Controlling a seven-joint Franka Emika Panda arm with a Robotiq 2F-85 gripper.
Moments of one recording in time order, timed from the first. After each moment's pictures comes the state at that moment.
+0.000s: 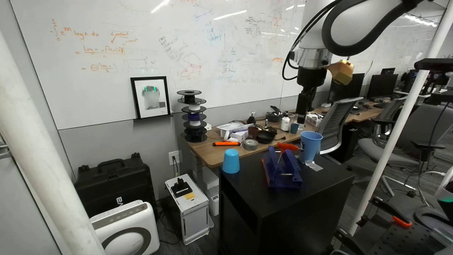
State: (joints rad) arm 0.06 -0.28 0.12 -2.51 -0.25 2.29 -0.15
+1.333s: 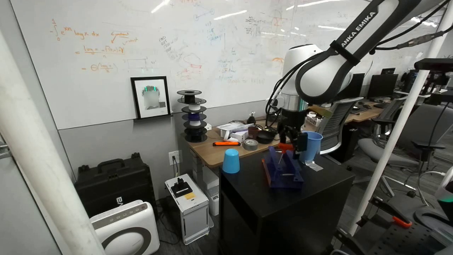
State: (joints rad) arm 0.07 0.07 0.10 -2.48 -0.17 2.53 -0.96
